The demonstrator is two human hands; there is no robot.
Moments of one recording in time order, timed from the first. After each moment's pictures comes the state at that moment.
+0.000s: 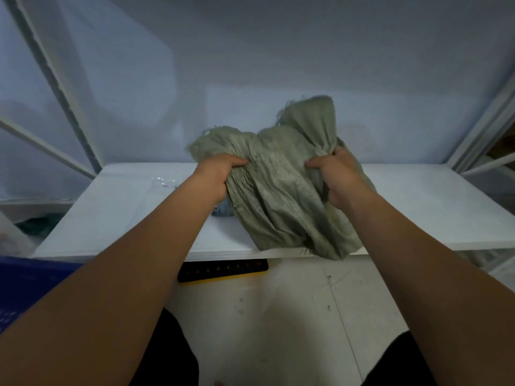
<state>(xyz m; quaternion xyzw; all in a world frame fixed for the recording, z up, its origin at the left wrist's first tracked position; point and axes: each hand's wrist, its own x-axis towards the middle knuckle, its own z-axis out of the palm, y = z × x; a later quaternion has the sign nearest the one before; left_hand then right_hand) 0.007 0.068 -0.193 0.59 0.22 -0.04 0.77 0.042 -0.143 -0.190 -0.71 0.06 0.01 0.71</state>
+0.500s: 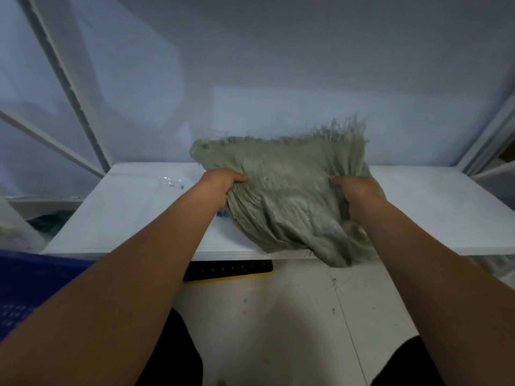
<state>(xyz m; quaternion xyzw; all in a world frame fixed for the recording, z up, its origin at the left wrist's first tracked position) 0.005 0.078 -0.207 0.64 0.27 -0.04 0.72 0.044 -0.168 -0.209 -0.70 0.18 0.02 0.69</state>
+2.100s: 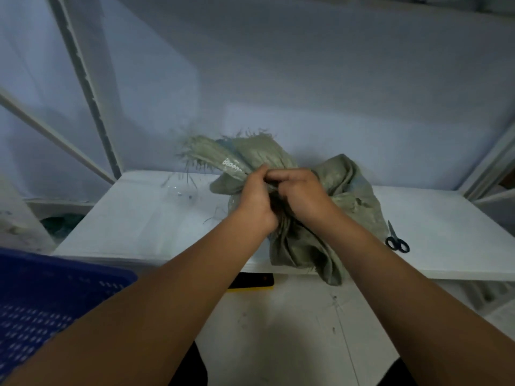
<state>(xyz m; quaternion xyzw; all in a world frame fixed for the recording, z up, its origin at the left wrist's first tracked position) -0.008 0.011 -0.197 0.27 0.16 -0.02 0.95 -0.014 -0.067 -0.174 -0.79 -0.16 0.01 0.59</state>
